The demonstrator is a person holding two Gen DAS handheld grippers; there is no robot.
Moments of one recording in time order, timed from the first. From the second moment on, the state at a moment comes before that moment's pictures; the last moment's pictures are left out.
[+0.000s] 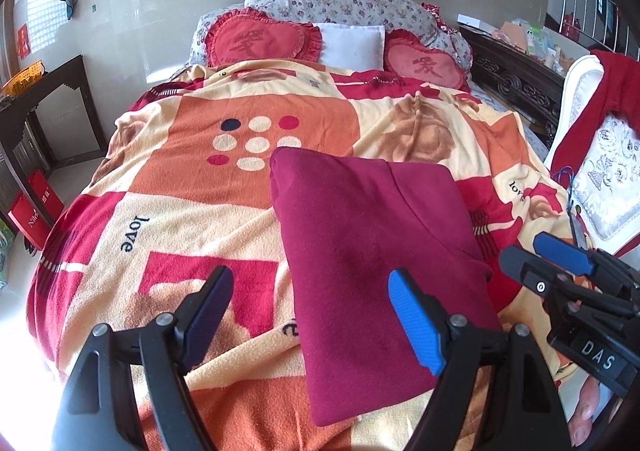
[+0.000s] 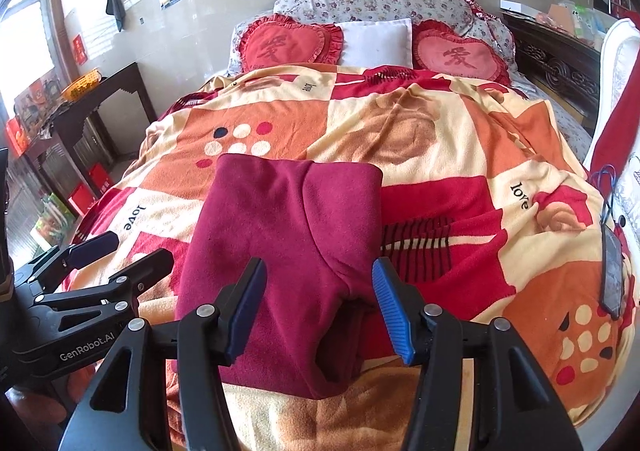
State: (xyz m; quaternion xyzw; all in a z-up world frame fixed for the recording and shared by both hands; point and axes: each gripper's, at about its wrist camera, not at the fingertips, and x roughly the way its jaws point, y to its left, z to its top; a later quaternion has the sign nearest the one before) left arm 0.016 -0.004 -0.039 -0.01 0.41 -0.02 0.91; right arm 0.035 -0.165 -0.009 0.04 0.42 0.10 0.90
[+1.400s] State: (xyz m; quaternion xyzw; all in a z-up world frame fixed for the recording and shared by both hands) left arm 0.036 -0.006 -0.062 -0.01 0.43 -0.02 0.90; right arm 0.055 -0.168 -0.035 0.06 0.44 0.10 0.89
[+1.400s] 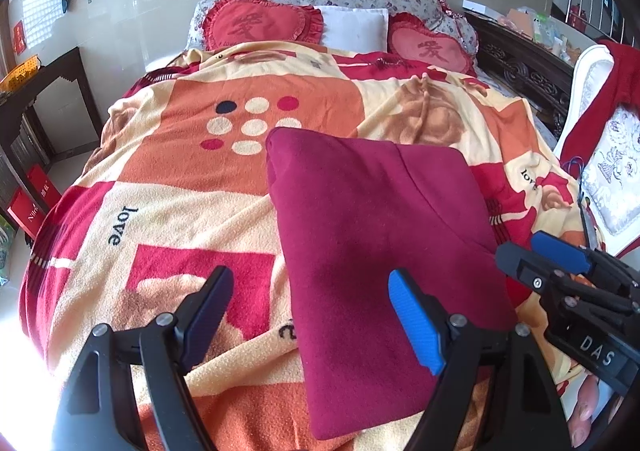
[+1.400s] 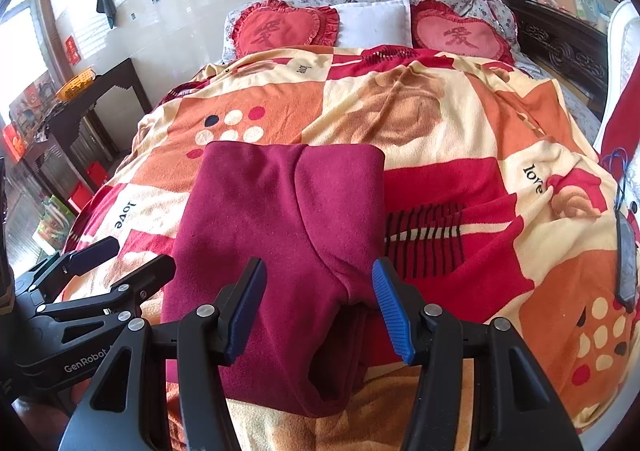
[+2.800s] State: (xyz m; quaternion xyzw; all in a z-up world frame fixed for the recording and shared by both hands) left arm 0.047 -0.014 -0.070 0.01 0.44 -0.03 0.90; right arm 0.069 -0.170 -0.050 0.06 0.46 0.10 0.88
